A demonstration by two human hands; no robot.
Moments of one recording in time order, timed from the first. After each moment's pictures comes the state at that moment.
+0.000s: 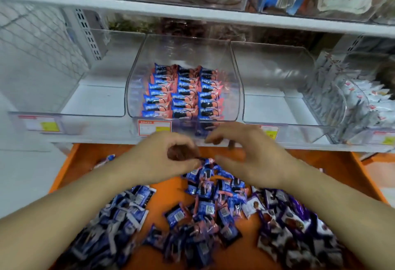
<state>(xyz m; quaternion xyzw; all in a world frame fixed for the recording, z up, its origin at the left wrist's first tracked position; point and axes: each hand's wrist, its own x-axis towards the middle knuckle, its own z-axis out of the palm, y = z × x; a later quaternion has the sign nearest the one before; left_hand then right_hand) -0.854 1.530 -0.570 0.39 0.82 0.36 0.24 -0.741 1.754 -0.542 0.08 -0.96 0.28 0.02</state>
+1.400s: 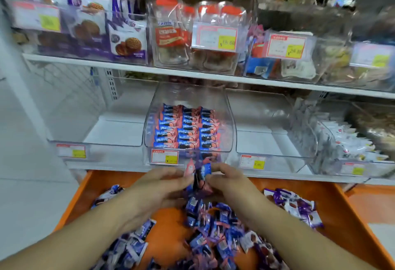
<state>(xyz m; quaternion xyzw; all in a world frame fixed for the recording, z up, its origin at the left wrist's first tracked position) -0.797 1.498 -0.577 0.12 0.68 0.61 0.39 -0.725 1.696 -0.558 -0.22 -0.69 0.69 -0.04</state>
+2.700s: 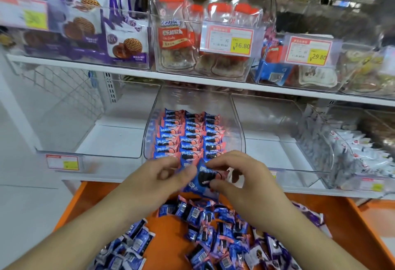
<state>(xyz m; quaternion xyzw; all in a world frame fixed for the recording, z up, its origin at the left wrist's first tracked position) -0.836 1.493 -0.512 0.18 0.80 0.51 0.26 -0.735 1.705 -0.500 -0.06 -0.92 0.37 0.10</state>
